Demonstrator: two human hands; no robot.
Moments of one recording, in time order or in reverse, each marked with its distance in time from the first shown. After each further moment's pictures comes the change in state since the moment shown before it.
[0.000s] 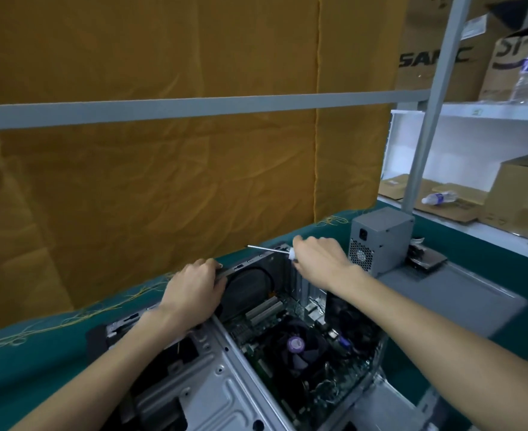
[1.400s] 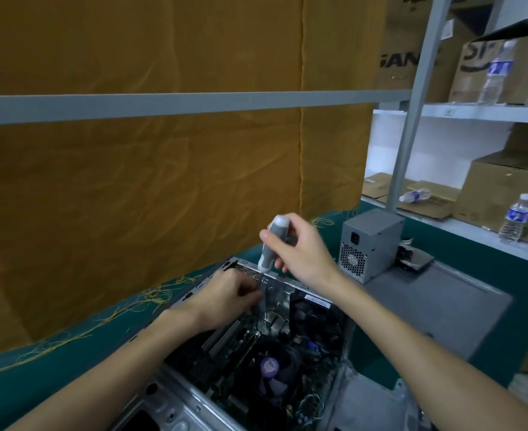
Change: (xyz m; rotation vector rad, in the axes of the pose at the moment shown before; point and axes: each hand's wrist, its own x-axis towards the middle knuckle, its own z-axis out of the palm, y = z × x) left_hand 0.052 0.027 0.023 -0.386 -0.243 0.363; right_hand 0.007 -0.020 -0.017 1.410 0.286 0.172
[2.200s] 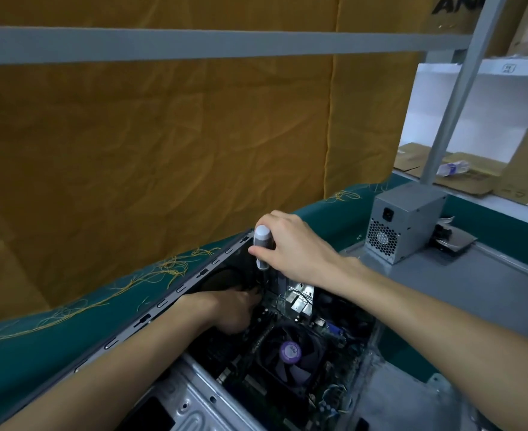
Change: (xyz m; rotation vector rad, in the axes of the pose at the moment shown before) left_hand 0.000 -0.039 0.036 0.327 -0.620 -0.286; right_hand 0.016 0.015 0.042 -0.665 -0.288 -0.193
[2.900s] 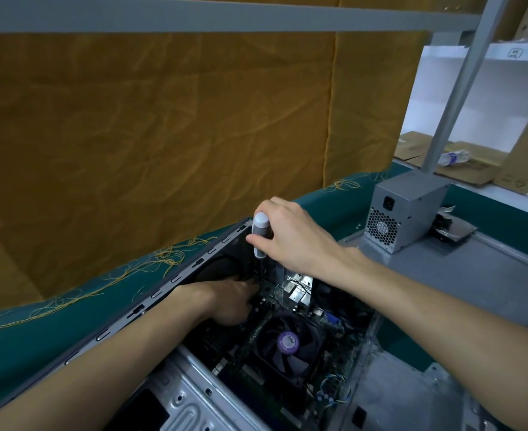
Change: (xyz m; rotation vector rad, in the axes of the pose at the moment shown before) left_hand 0.006 -0.004 0.005 0.020 0.011 0.003; right_hand -0.002 -0.004 0.000 -0.007 0.013 0.016
